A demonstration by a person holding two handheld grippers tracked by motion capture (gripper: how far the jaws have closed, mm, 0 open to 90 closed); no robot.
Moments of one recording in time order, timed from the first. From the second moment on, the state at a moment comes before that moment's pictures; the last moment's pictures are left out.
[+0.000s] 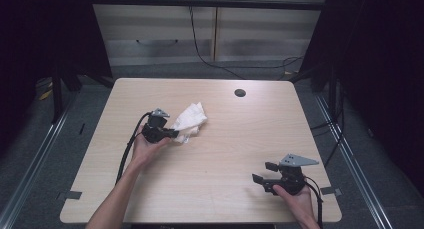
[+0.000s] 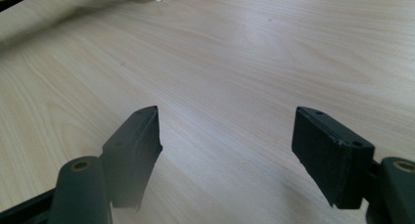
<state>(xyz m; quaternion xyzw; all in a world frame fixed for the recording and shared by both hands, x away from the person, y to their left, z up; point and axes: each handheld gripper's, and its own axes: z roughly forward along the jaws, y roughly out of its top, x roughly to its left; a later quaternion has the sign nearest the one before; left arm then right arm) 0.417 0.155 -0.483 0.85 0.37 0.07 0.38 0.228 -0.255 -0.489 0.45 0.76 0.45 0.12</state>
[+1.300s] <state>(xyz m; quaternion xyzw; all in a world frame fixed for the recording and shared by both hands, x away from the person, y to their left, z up) 0.301 0.192 -0.459 0.86 0.28 0.03 0.42 0.227 -0.249 -0.486 0.45 0.76 0.46 0.12</state>
